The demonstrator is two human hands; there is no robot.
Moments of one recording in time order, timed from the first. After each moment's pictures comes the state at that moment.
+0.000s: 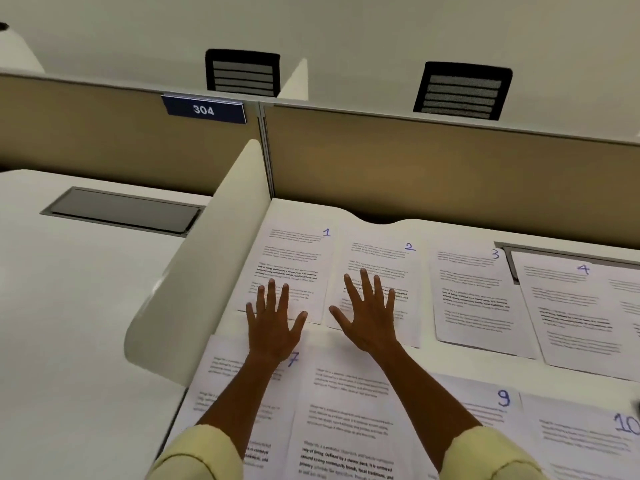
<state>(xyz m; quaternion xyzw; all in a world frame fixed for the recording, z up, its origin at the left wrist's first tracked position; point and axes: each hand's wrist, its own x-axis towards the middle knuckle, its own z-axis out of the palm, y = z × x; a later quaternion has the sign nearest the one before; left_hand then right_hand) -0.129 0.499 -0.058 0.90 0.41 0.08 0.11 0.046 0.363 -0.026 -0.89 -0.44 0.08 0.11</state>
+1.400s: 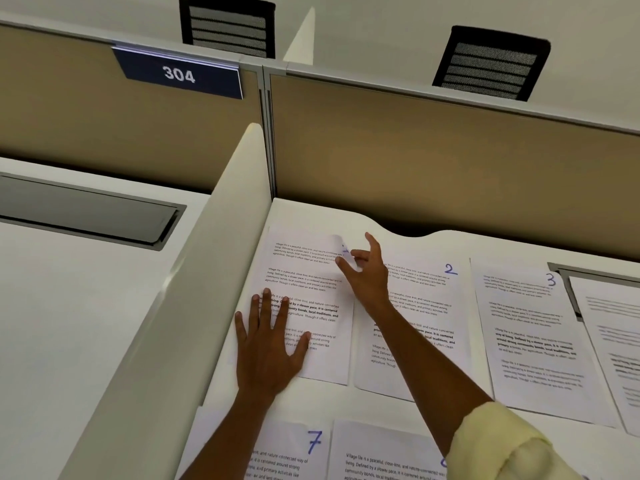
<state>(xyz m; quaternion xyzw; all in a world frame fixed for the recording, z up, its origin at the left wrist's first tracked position) -0.106 0.586 -0.097 0.91 0.38 0.11 0.09 0.122 0.545 -0.044 -0.81 -0.21 0.21 0.51</state>
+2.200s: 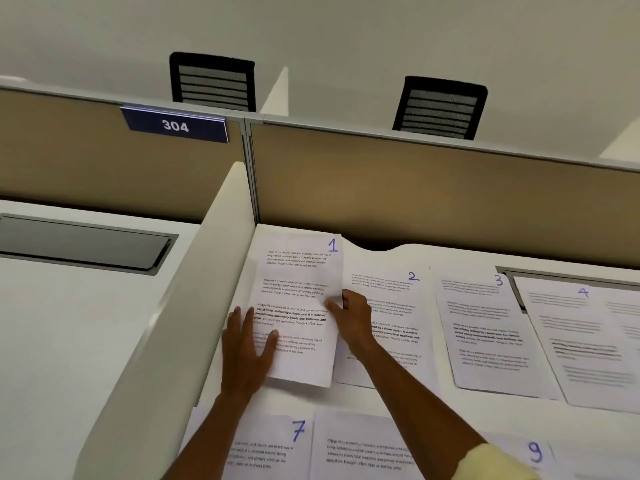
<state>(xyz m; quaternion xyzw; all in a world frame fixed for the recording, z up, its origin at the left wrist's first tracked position) -0.122 0.583 -0.075 0.82 0.43 0.18 0.34 0.077 0.481 -0.026 -0.82 -0.18 0.23 0.50</state>
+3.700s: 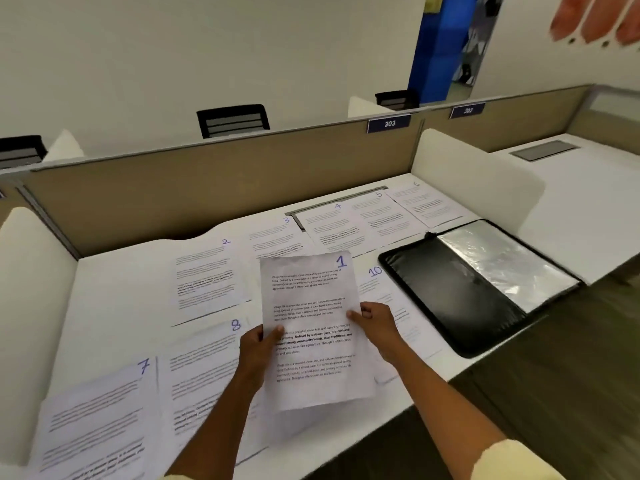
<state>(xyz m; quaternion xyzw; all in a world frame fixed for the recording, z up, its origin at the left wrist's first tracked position) -0.101 0.190 0.020 0.63 0.25 0.06 0.73 -0.006 -0.048 0.039 -0.78 0.02 0.15 0.61</state>
